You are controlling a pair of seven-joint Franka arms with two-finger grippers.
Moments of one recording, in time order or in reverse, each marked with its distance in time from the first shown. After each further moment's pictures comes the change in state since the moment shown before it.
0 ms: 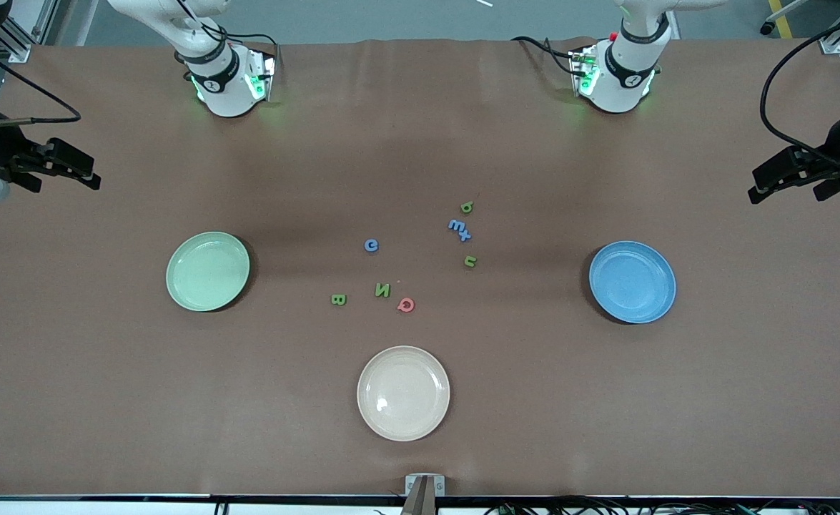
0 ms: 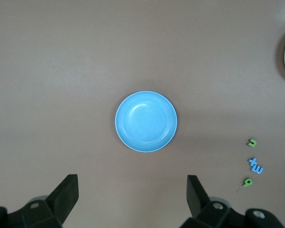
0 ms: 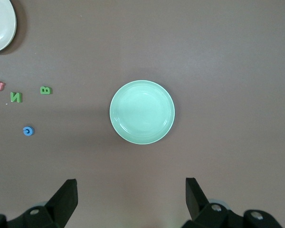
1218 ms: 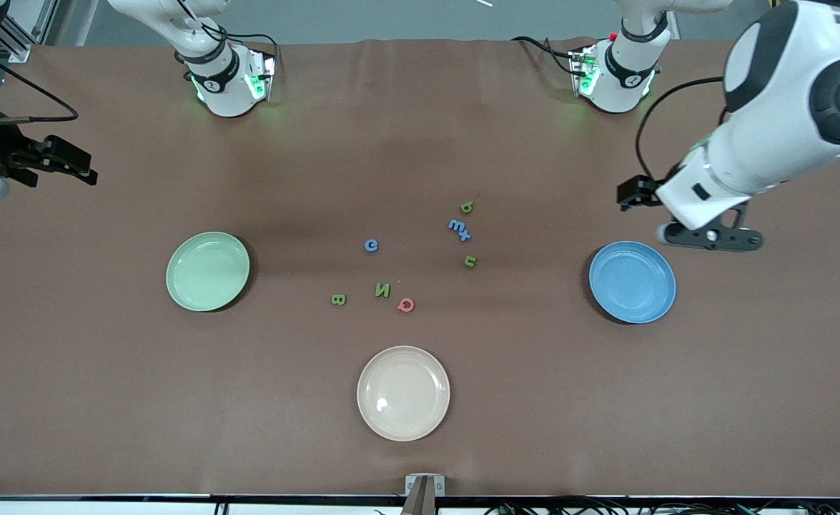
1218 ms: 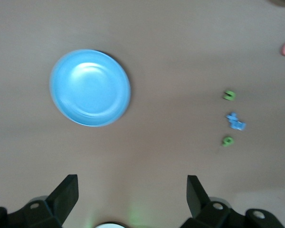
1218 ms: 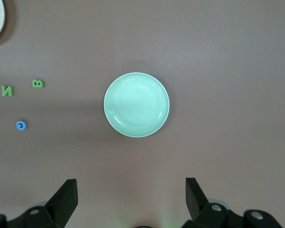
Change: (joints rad) left arm -0.157 0.131 -0.118 -0.062 -0.043 -0.031 -0.125; right arm 0.000 -0.002 -0.007 0.001 -0.019 -0.032 0.000
